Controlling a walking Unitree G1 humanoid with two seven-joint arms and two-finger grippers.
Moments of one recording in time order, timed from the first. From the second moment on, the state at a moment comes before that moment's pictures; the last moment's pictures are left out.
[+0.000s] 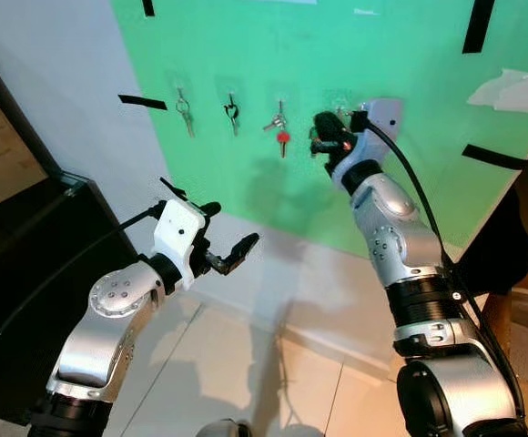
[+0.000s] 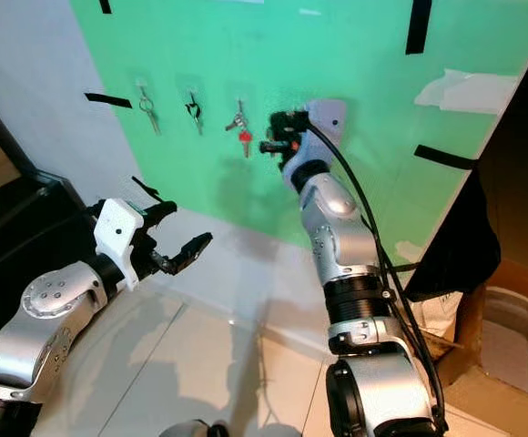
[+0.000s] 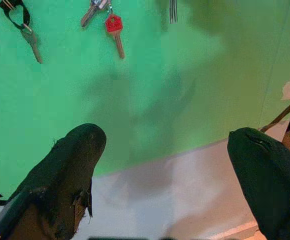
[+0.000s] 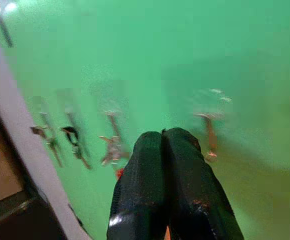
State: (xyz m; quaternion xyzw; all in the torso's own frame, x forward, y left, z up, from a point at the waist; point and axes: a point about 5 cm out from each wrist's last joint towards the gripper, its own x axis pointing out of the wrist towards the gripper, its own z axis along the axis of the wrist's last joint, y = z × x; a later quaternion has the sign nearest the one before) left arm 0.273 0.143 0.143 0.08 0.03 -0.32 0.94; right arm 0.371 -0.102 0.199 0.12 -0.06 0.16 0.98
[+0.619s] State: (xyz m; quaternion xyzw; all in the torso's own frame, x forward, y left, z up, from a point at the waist) left arm 0.272 0.143 0.143 0.08 0.03 -0.33 0.94; right arm 0.372 -0.119 0.203 0.11 -0.07 0.13 0.98
